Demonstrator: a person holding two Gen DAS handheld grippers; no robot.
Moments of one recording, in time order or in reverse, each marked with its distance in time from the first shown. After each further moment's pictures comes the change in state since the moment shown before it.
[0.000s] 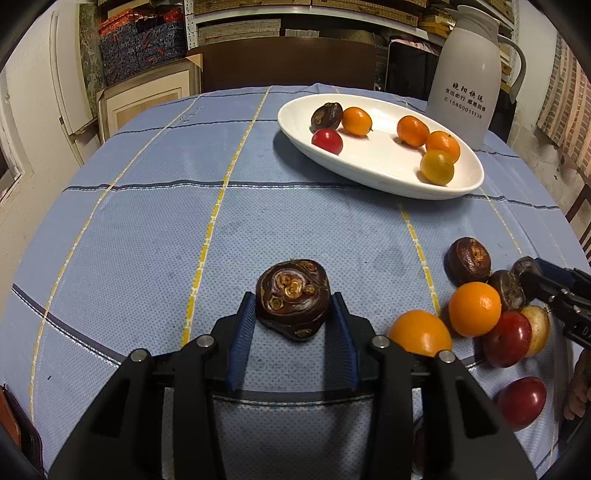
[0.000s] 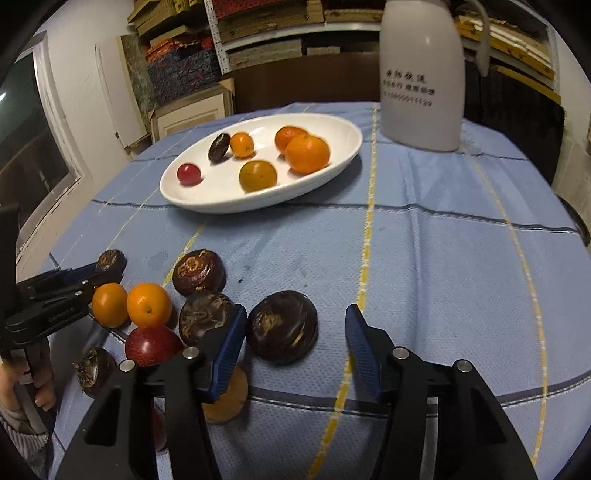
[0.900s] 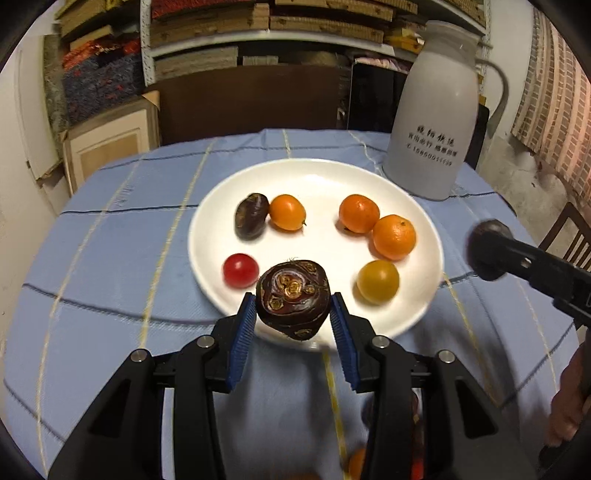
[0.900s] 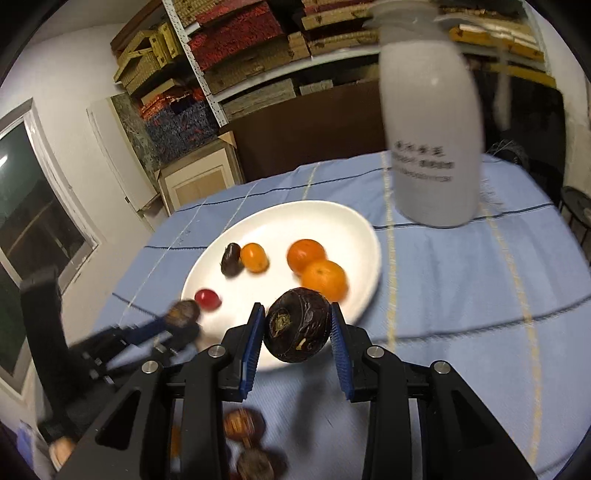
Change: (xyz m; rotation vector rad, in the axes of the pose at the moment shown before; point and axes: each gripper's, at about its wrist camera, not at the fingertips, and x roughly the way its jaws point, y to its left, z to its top) left arm 0.022 -0.065 0.108 0.076 -0.073 -0.088; right arm 0.001 -0.012 0.115 0.149 -0.123 0.114
